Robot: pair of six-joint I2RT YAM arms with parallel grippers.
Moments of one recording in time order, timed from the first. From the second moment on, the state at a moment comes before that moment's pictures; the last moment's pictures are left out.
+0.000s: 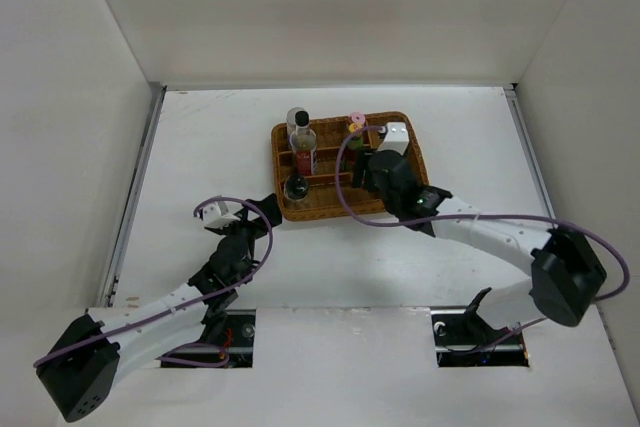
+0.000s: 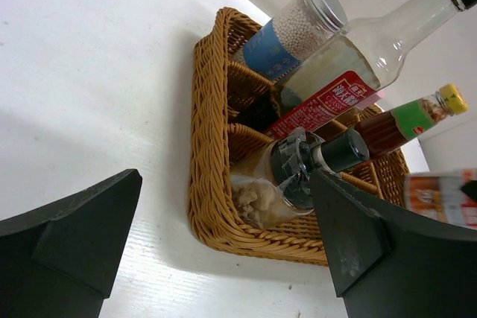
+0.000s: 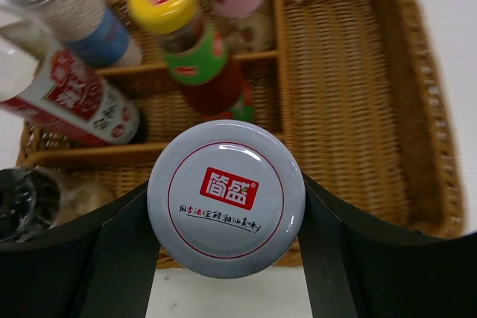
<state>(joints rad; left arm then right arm) -0.77 0.73 0.05 0.62 -0.80 -0.73 0.77 1.35 0.91 0.01 0.58 0.44</state>
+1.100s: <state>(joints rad) -0.73 0.70 0.07 0.51 -0.79 -0.71 0.79 1.30 0.84 0.18 0.59 0.39</state>
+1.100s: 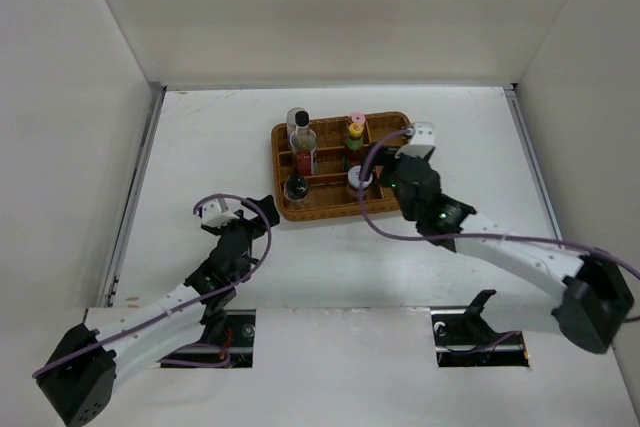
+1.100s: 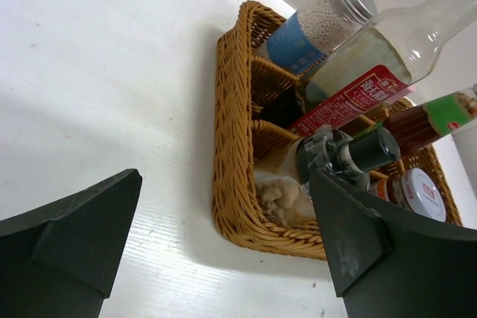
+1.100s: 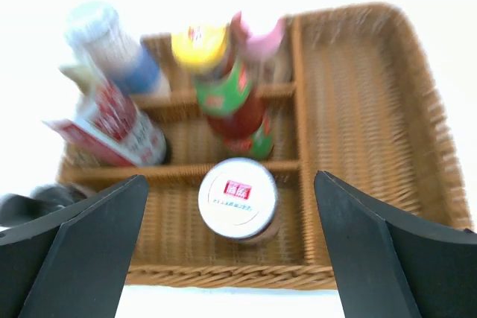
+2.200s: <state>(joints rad) -0.59 0.61 0.26 -0.04 -0.57 -0.77 0.29 0.93 0.39 0.26 0.60 0.74</state>
